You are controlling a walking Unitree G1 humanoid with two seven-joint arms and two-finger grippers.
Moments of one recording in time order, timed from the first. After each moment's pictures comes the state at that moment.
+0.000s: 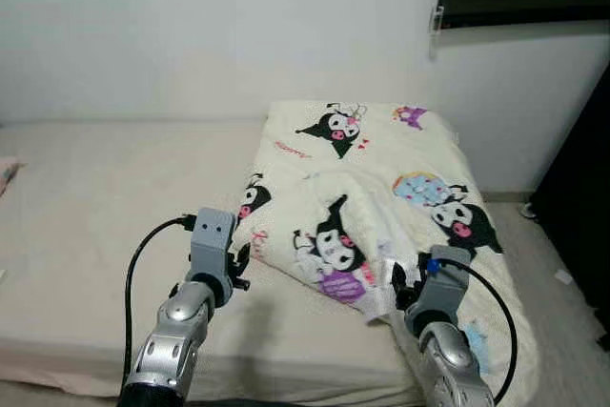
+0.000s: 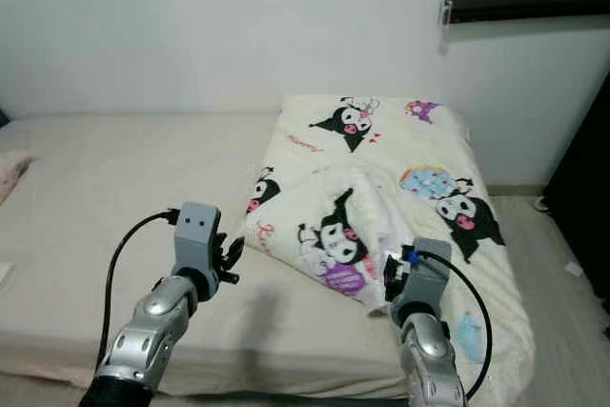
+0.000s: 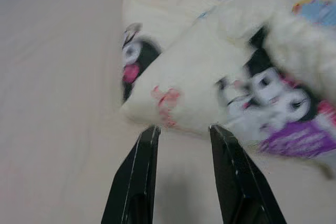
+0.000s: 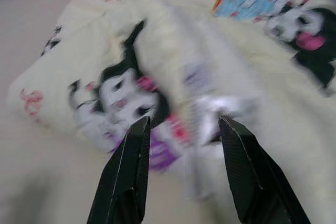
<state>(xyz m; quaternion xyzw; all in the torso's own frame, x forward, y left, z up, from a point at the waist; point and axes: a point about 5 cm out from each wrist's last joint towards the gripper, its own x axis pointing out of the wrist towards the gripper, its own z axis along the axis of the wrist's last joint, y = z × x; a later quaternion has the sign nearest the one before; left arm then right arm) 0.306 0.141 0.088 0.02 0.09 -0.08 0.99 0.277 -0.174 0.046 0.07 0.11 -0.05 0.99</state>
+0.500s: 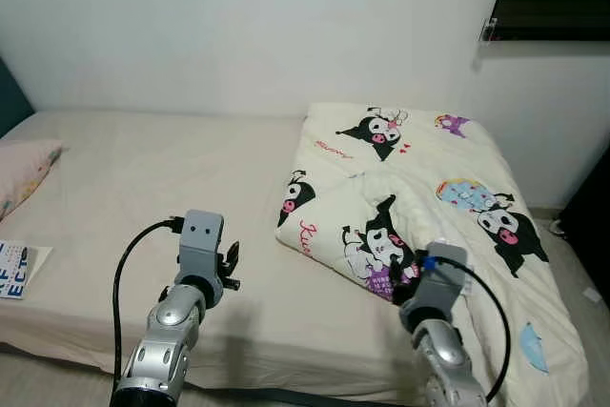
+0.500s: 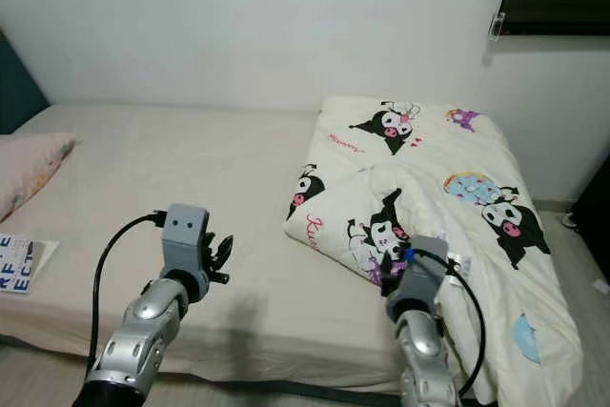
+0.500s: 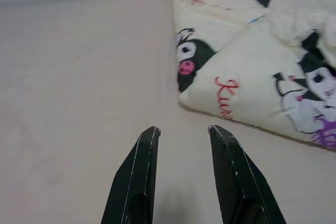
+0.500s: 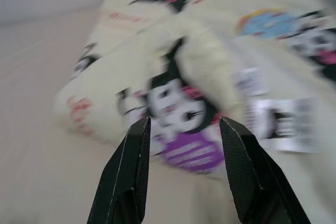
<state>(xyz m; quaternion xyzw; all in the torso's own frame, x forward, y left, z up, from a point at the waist) 0.302 0.147 0.087 0.02 0.08 -0.07 0.99 0.281 -0.190 0.057 0.06 0.07 -0.10 0.99</state>
